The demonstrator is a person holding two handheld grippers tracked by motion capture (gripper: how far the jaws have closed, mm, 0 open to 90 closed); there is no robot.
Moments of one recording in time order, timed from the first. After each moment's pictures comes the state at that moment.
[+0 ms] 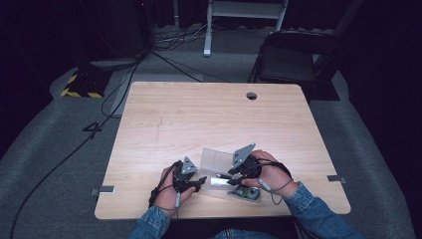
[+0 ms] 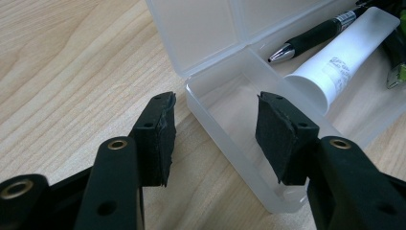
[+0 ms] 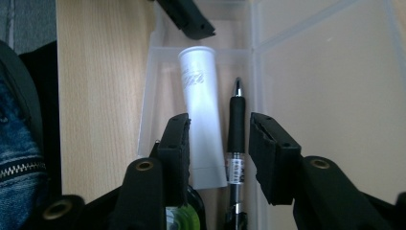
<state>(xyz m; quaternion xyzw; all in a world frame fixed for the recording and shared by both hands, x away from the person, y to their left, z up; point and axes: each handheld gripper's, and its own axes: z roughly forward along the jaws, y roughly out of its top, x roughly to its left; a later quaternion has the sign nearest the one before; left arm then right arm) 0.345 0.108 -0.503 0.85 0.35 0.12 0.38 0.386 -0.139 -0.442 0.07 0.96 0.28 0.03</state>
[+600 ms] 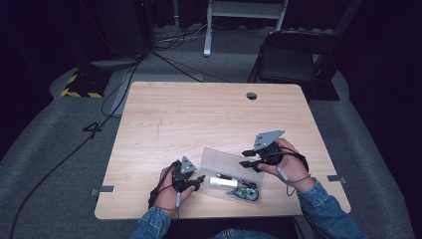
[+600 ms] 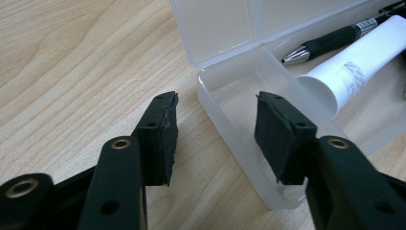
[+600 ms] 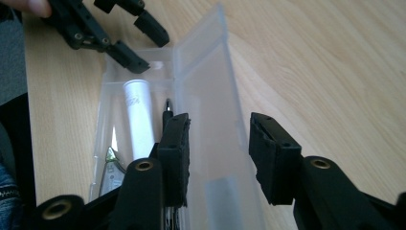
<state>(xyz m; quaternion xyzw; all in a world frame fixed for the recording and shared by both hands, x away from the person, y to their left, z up) 0.345 0.110 -0.502 0.84 0.36 0.13 0.37 0.400 -0.187 -0.402 0.14 0.92 0.35 0.09</state>
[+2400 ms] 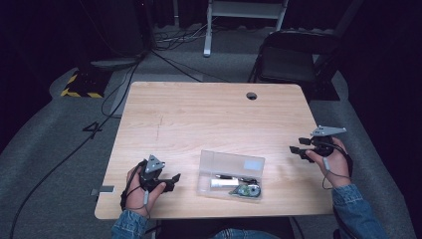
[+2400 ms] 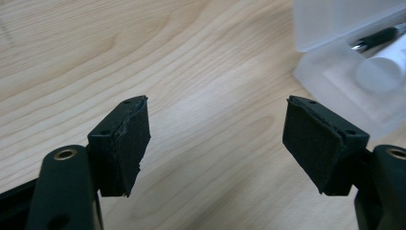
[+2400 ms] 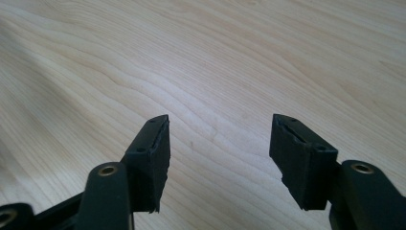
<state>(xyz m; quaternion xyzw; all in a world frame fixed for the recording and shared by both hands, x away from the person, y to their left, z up) 0.333 0.198 -0.488 0.80 0.44 0.16 0.38 0.438 -0.359 -0.446 0.39 0.83 0.36 0.17</state>
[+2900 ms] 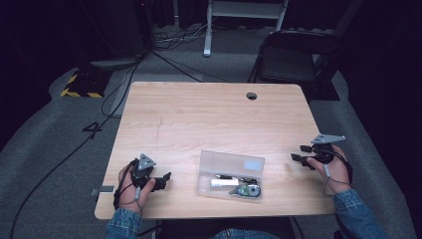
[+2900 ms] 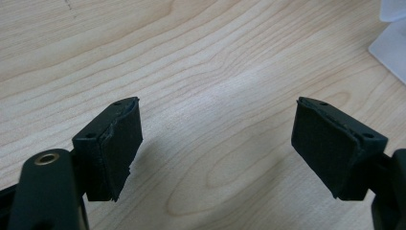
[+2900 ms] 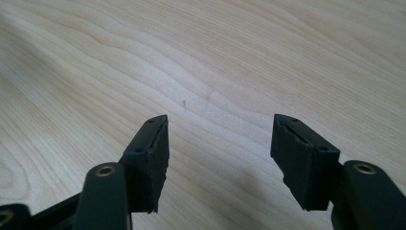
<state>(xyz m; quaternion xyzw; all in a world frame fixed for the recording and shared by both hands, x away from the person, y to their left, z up) 0.342 0.218 -0.502 0.80 0.46 0.17 0.36 0.432 -0.371 -0.476 0.40 0.83 0.35 0.16</state>
